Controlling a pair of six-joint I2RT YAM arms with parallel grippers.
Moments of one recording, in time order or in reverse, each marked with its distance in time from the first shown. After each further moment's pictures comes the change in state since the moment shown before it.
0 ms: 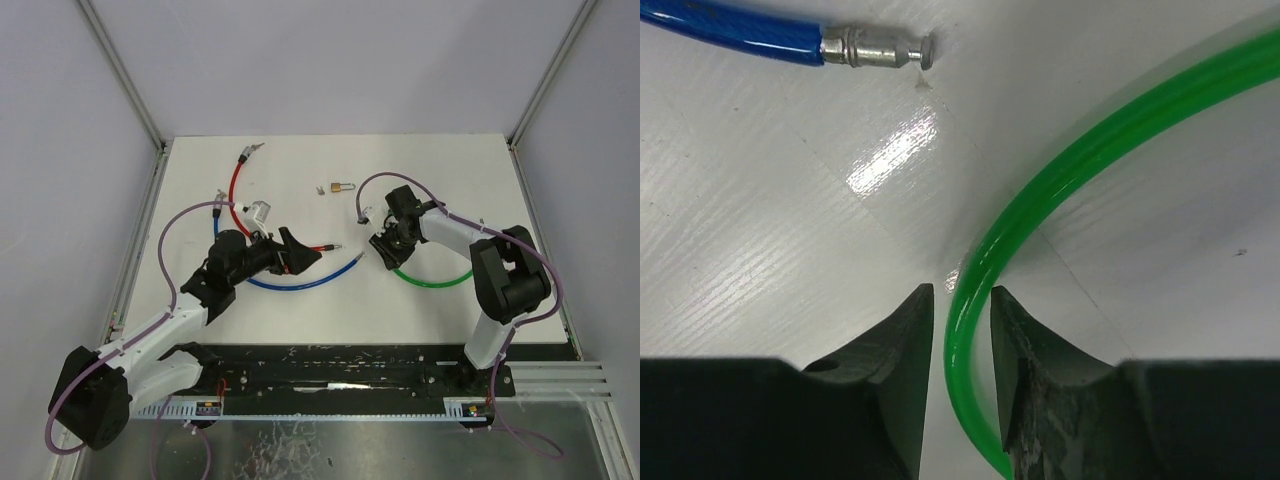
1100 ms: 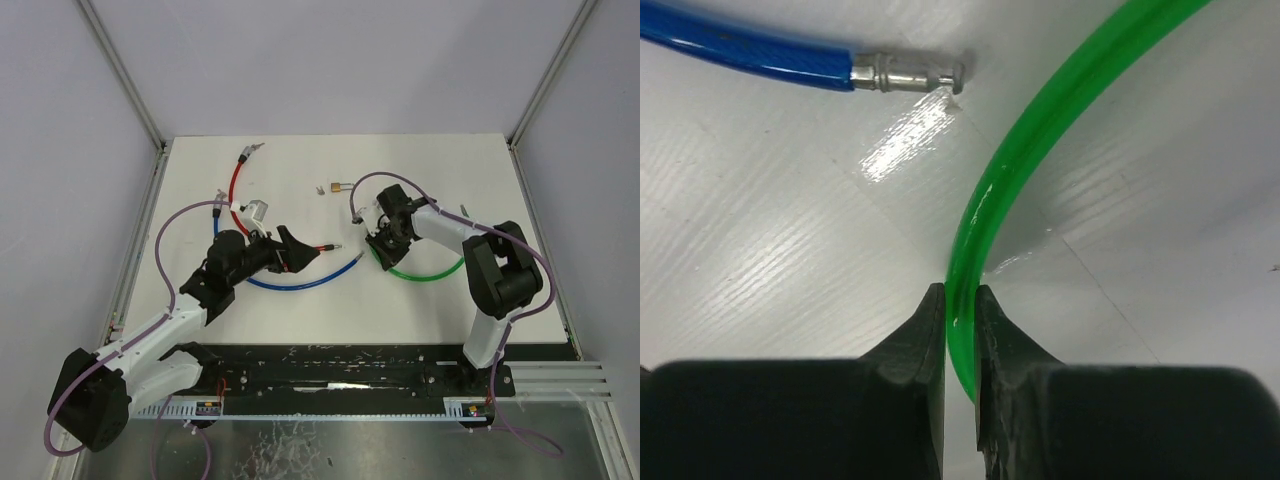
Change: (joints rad) left arm 0.000 -0.012 -0.001 0.000 -0.055 0.015; right arm 0.037 0.053 0.062 -0.060 0.035 0.062
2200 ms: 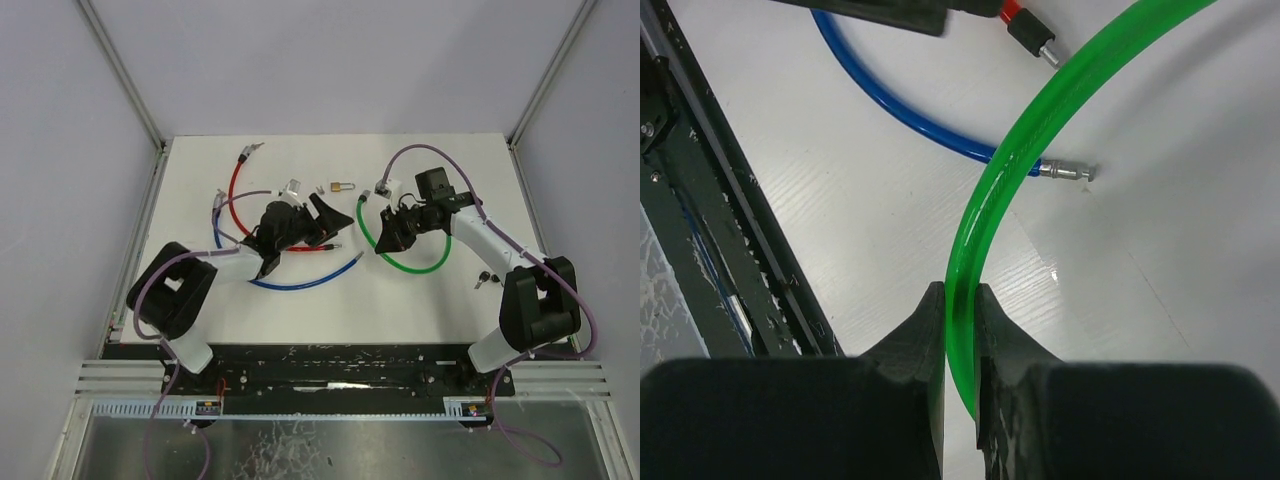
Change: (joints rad) left arm -0.017 0.675 0.238 0.416 0.006 -0.455; right arm -0.152 -0.275 -0.043 0.036 -0.527 0.056
